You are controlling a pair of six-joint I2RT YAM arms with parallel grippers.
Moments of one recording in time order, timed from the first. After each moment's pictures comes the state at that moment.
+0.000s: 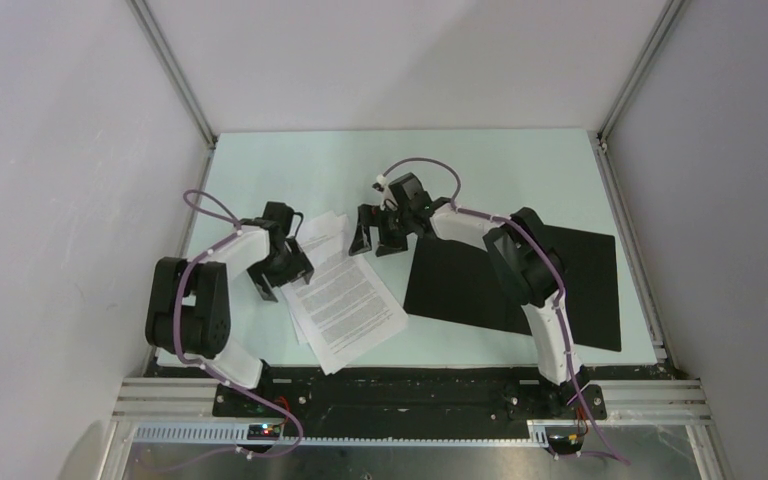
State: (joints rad) left arm -0.13 1.57 0.89 -0.73 -0.16 -0.72; right arm 0.66 2.18 1.53 -0.17 -0.54 0.57
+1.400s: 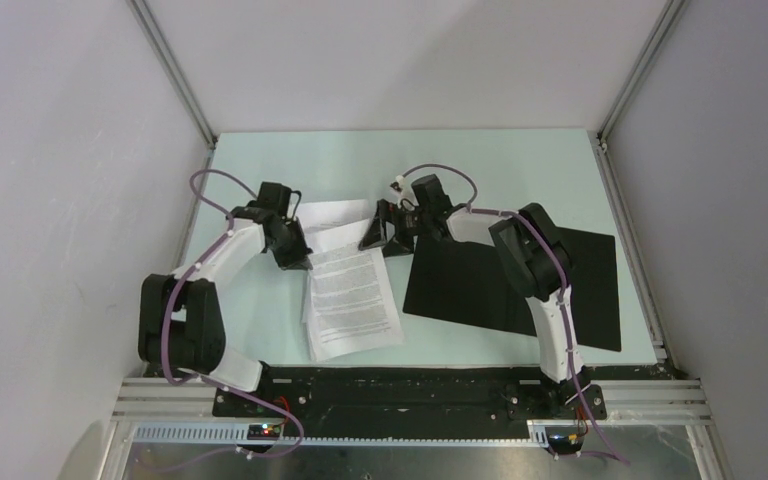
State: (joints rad) left arm -0.16 1.51 0.99 -0.72 0.08 -0.55; right arm 0.58 2.18 1.40 0.06 -0.76 0.69
